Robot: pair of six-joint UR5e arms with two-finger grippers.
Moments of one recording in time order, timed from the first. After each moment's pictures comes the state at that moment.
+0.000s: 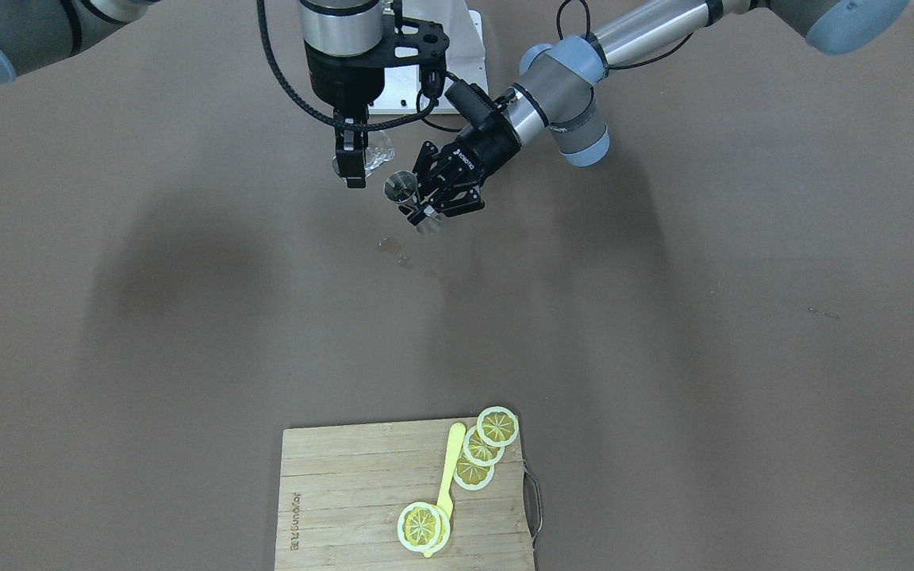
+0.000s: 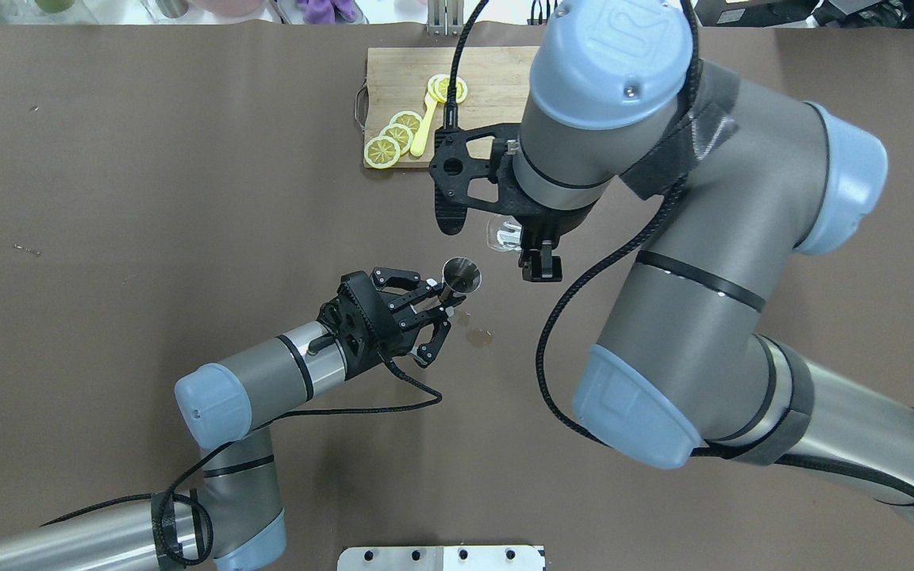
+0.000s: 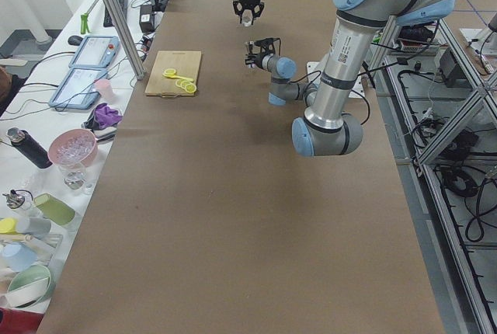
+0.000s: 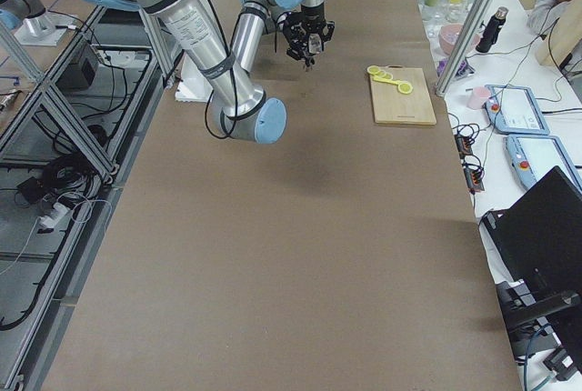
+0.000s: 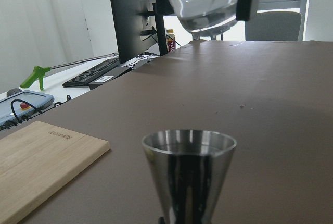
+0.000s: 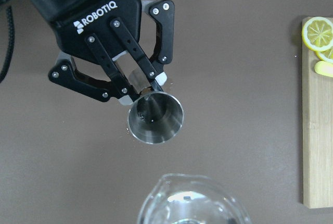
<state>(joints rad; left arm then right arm) -0.31 -2.12 -1.42 -3.04 -1.30 -0.23 0.64 -0.80 1.99 -2.00 1.91 -0.45</state>
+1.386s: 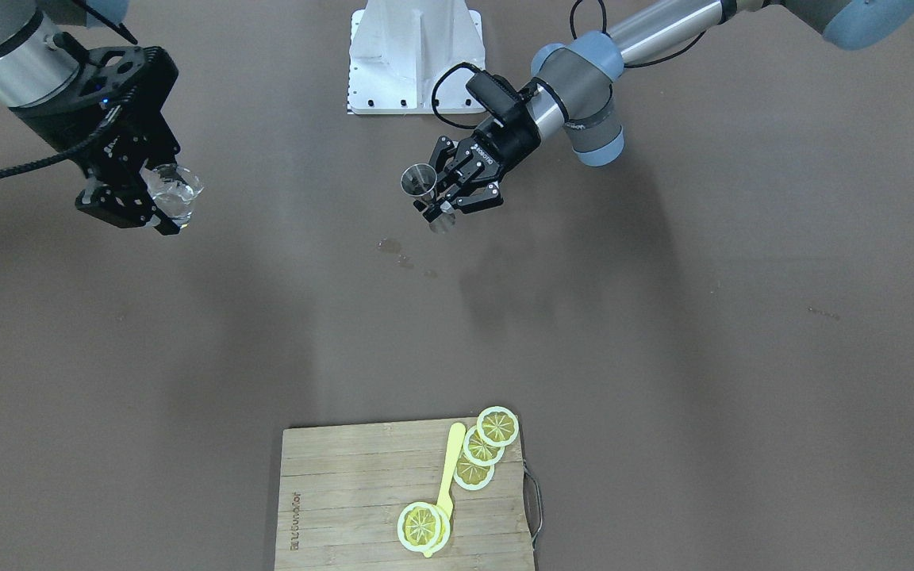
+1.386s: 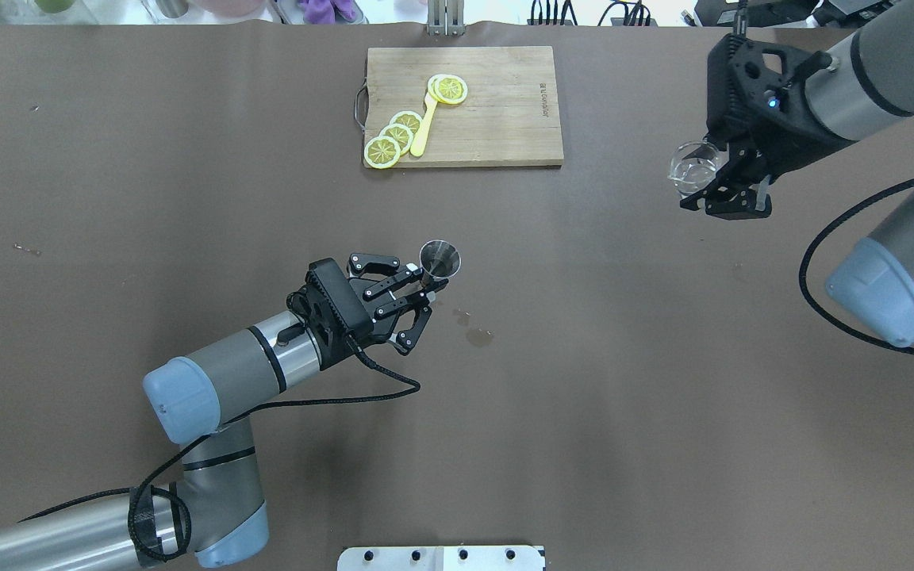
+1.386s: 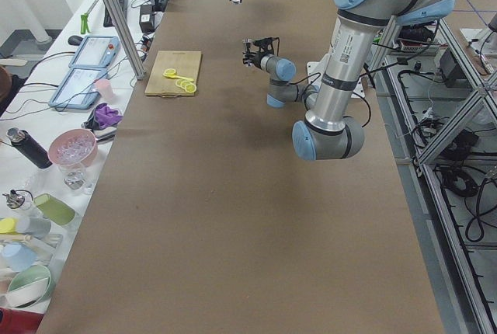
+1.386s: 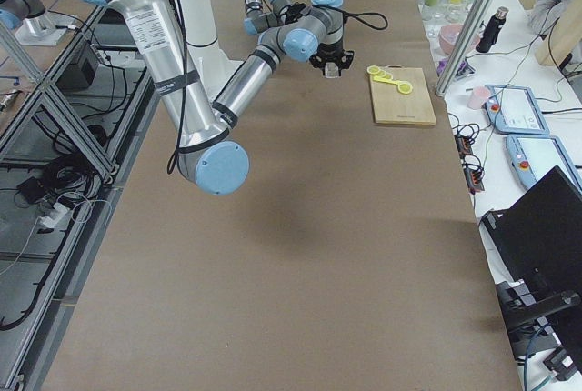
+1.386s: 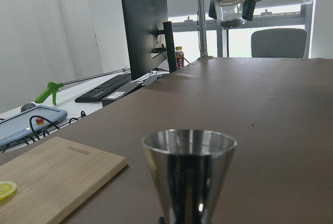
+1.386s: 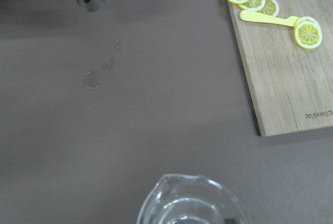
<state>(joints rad) -0.33 -2.07 -1.46 -3.09 -1.29 -0.23 0.99 -1.26 2.02 -1.43 2.28 -0.44</state>
